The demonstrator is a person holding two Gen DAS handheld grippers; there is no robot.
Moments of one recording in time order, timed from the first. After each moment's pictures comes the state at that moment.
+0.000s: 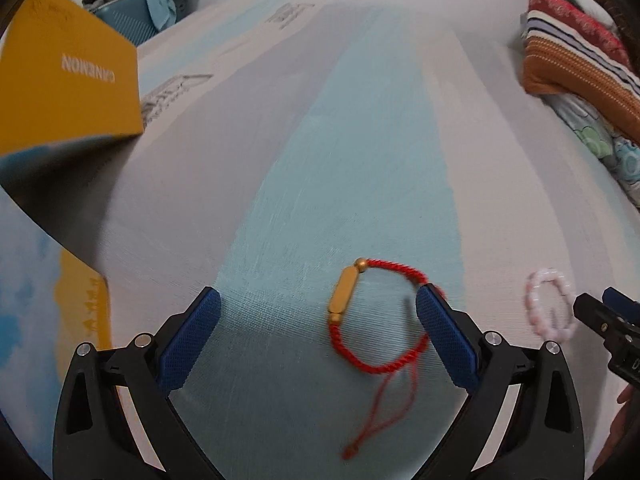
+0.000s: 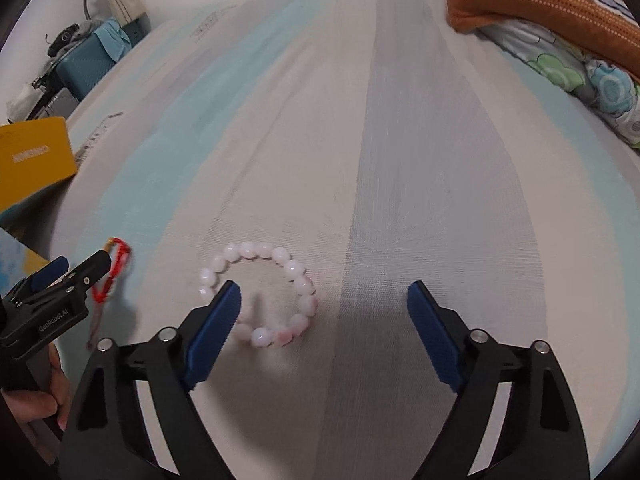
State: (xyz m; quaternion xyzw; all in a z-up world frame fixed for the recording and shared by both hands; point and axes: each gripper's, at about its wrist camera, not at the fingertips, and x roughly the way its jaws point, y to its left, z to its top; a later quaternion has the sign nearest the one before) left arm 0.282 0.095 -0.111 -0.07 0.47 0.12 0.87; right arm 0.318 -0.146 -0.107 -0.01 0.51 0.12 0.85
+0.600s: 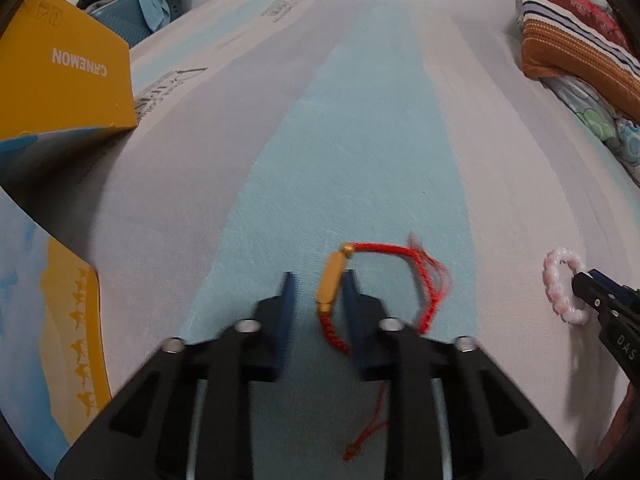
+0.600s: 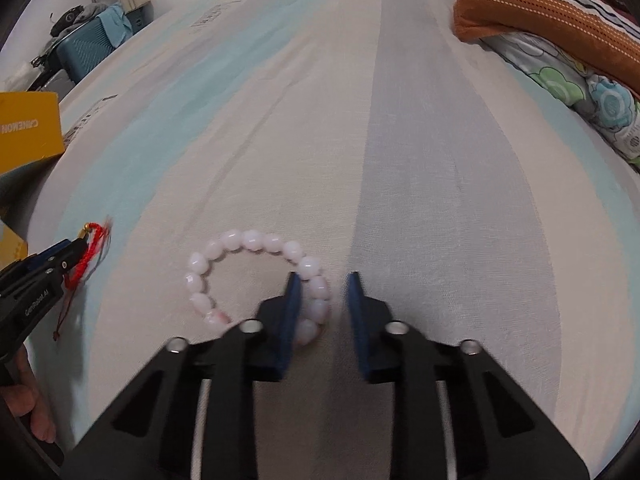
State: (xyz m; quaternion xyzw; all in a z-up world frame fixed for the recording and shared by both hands) left arm 0.277 0.089 -0.120 -0.05 0.48 0.11 0.87; right arm 0.310 -0.136 -0.125 -0.04 0.49 0.11 0.86
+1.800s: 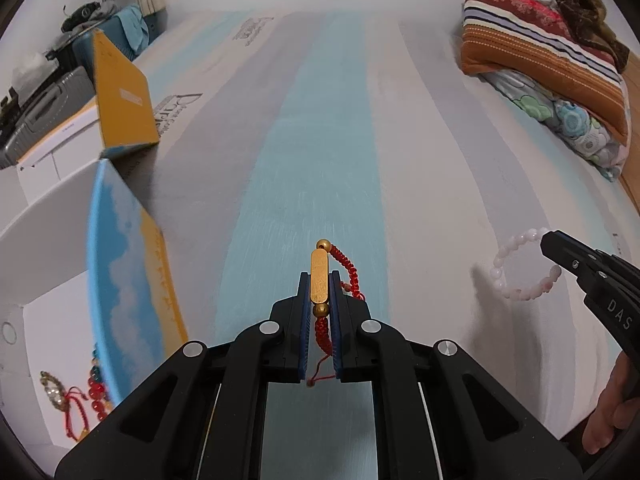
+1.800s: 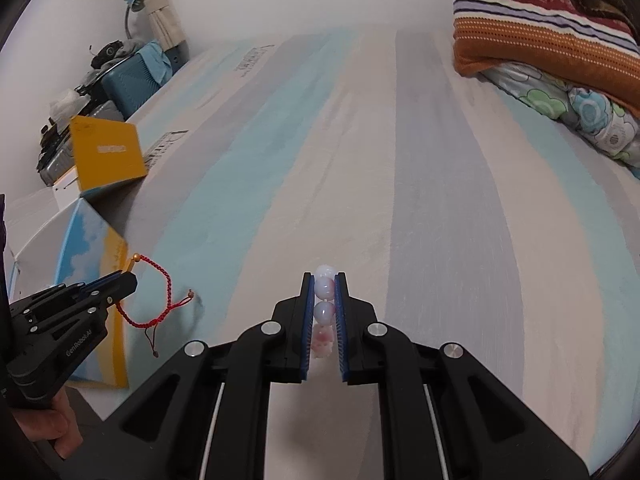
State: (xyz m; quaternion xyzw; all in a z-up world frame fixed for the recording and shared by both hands) left arm 0.171 0.069 -0.026 -0.04 0.48 0.05 0.87; right arm 0.202 -0.133 -0.015 0.01 0.45 0.15 0.88
